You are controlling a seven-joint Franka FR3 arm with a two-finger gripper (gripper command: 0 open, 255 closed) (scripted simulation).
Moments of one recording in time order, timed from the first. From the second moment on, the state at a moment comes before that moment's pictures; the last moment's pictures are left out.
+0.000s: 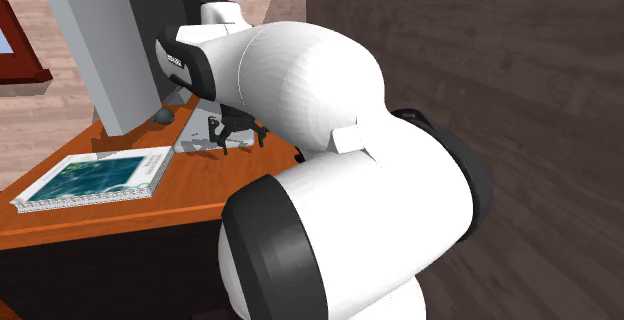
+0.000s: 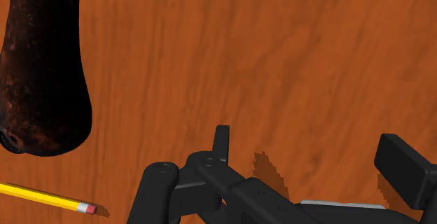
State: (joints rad) arm 0.00 -0.77 0.06 -2.37 0.03 1.64 0.07
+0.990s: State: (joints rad) arm -0.10 -1.02 -0.25 -2.44 -0.13 1.60 -0.21
